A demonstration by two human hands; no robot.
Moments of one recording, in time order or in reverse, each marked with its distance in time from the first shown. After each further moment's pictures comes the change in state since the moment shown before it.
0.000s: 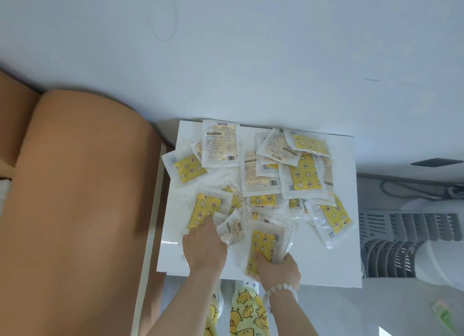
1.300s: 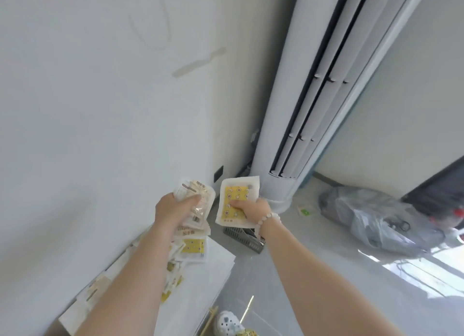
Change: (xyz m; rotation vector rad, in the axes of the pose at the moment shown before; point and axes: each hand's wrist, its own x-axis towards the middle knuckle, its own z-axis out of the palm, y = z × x) left_hand -0.234 0.191 -0.260 -0.493 -0.303 0.797; right_hand -0.186 0.011 -0.317 0.969 0.296 -0.115
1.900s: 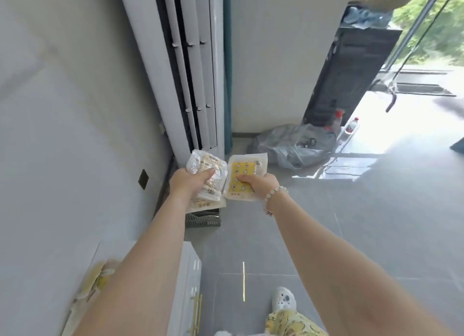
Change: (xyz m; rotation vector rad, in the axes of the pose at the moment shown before) left_hand -0.088 0.061 0.161 0.181 -0.491 0.206; right_hand -0.079 0.089 -0.162 0.428 0.423 0.085
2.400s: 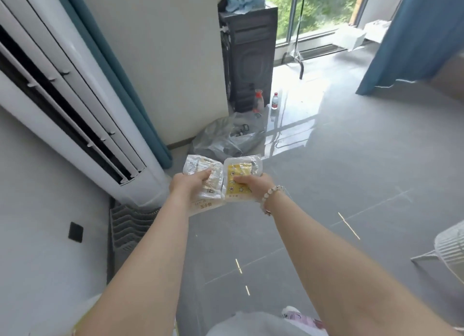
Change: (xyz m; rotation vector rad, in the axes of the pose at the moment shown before) left_hand -0.061 0.042 0.209 0.133 -0.231 0.005; right_hand -0.018 0.068 -0.204 0.412 0.183 0.056
